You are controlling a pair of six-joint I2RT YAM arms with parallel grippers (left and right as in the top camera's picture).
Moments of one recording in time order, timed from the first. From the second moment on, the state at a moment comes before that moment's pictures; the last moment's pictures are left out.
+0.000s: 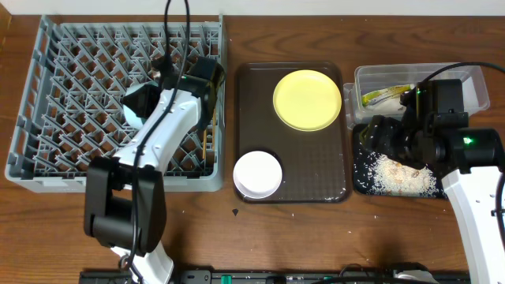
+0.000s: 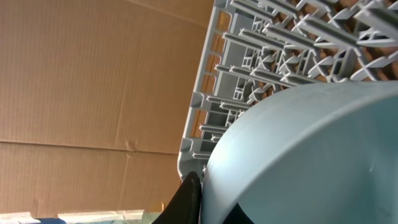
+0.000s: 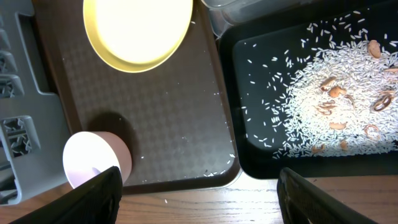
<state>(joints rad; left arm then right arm) -0.28 1.86 1.39 -1.05 -1.26 -0.31 0.06 1.27 1.23 -1.12 -0.18 0.44</state>
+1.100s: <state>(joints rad) -0.32 1.94 1.39 -0.89 -1.35 -0.35 0.06 1.27 1.23 -1.12 -0.18 0.44</state>
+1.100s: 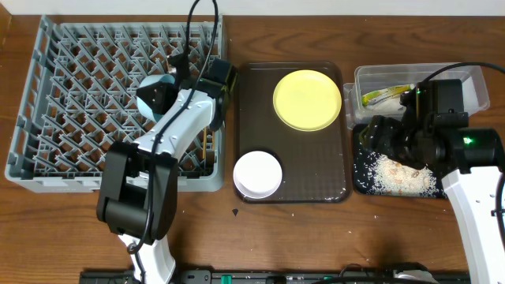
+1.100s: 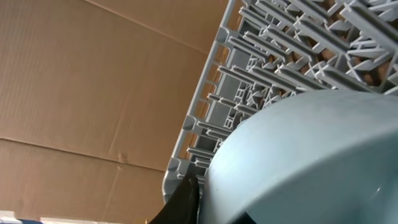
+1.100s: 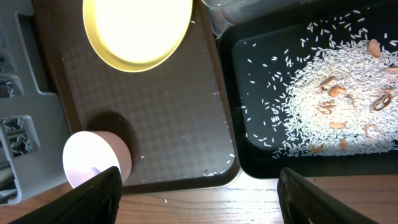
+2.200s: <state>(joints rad) -0.32 1.95 1.39 -0.78 -1.39 -0.31 0.06 1.27 1.23 -1.12 -0.18 0.44</state>
